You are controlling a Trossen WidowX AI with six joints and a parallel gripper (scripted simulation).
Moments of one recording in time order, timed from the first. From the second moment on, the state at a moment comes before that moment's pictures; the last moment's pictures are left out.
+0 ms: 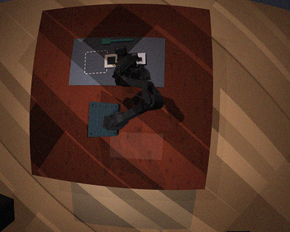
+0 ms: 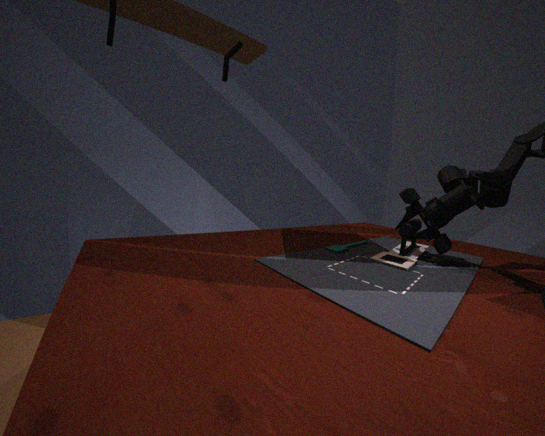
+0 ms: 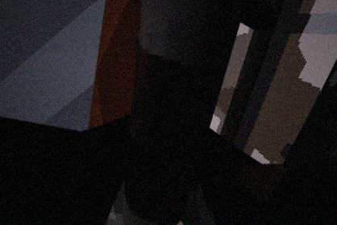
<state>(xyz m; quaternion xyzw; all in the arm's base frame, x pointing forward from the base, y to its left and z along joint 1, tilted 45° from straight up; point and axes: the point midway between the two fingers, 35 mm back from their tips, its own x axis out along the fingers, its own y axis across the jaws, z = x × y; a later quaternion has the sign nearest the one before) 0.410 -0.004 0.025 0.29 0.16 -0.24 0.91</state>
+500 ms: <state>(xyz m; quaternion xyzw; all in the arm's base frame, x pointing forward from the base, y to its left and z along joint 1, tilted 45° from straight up) 0.403 0.003 0.021 0.32 0.19 -0.25 0.89</state>
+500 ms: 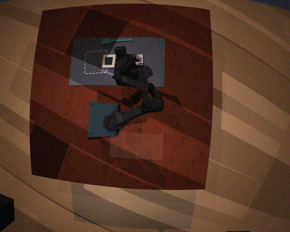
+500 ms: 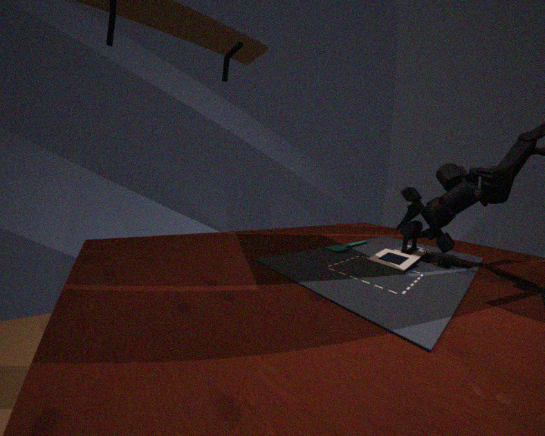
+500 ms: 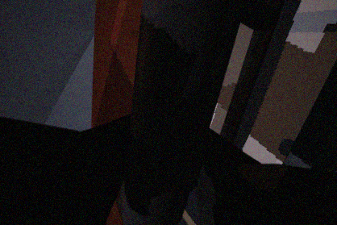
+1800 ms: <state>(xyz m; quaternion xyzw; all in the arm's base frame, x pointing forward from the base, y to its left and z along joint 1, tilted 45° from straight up) 0.388 0.084 -0.004 0.33 0.19 -0.24 0.89</state>
